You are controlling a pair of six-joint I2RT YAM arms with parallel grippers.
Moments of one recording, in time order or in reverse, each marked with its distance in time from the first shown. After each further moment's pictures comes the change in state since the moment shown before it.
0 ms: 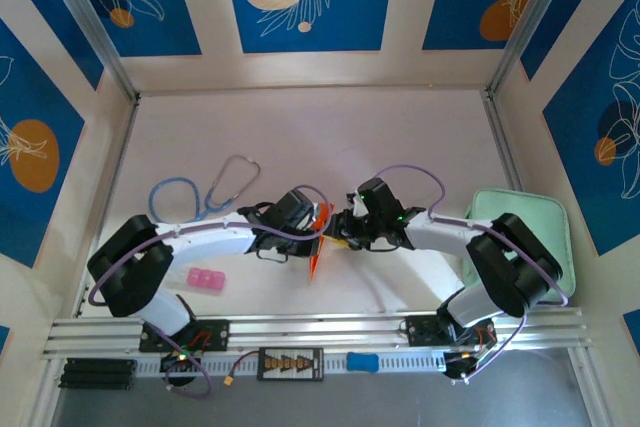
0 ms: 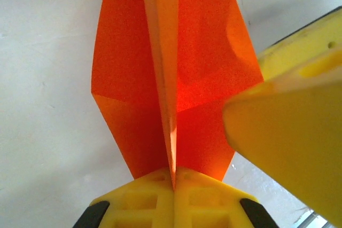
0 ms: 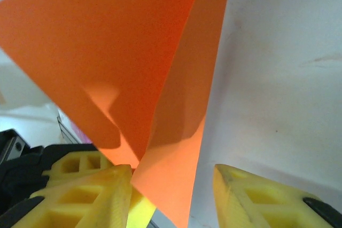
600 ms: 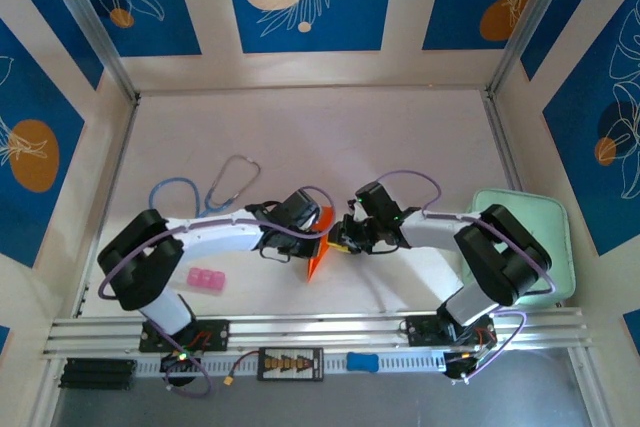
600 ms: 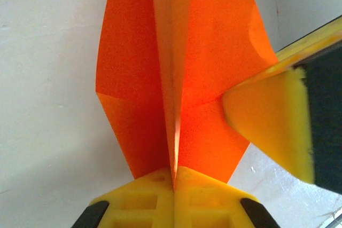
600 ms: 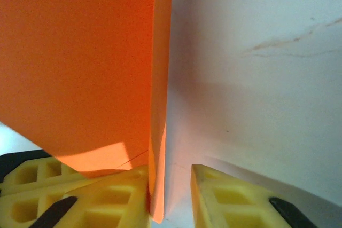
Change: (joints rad) left arm -0.011 0.065 0.052 -0.060 -0.025 0.012; right arm -0.011 0.070 -0.008 -0.018 -0.006 0.002
